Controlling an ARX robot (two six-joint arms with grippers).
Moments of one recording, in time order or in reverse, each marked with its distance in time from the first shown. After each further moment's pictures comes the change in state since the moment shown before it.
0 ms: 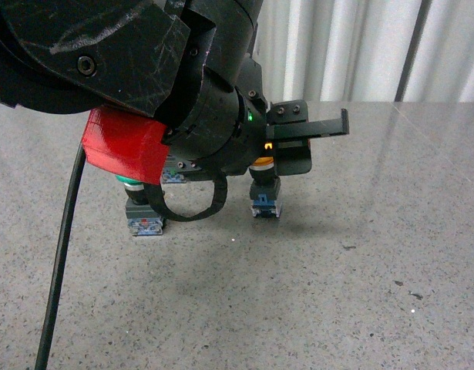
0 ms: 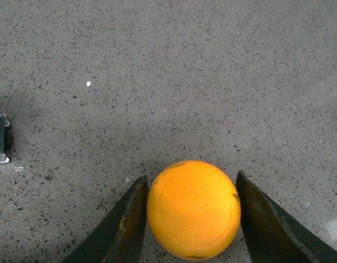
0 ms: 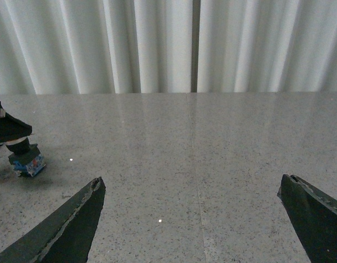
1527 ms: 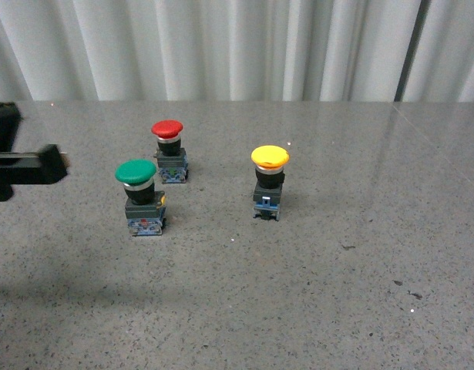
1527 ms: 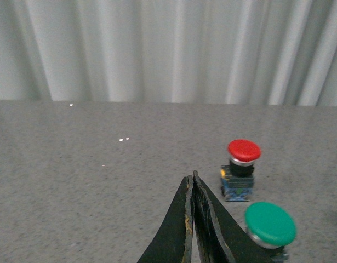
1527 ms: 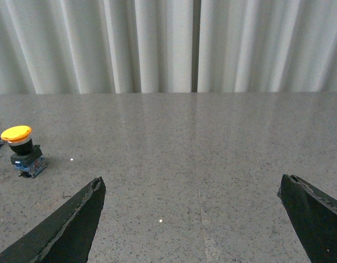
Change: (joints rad) left arm 0.277 -0.449 -0.868 1.035 -0.136 0.350; right arm 0.000 0.000 0.000 0.000 0.000 0.000
